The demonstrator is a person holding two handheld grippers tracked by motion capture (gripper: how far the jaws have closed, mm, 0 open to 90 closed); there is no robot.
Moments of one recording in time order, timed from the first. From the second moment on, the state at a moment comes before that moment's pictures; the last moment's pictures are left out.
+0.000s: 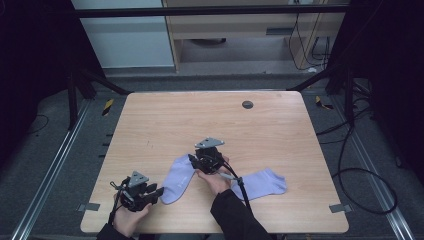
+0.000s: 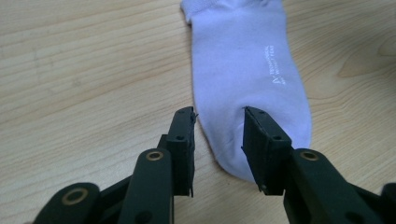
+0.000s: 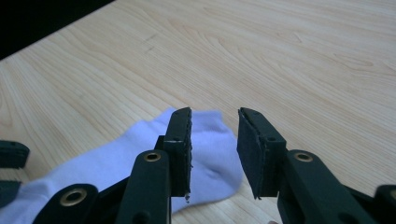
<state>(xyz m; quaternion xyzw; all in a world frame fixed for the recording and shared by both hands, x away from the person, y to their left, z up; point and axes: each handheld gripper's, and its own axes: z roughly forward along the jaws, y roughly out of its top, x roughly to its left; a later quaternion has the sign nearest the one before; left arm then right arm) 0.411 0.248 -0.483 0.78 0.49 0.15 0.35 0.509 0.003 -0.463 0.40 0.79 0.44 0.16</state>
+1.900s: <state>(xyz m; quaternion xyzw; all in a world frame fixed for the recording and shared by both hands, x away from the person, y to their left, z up) 0.446 0.272 -0.466 0.77 0.50 0.20 0.33 0.452 -0.025 -0.479 0.42 0.79 0.43 0.12</state>
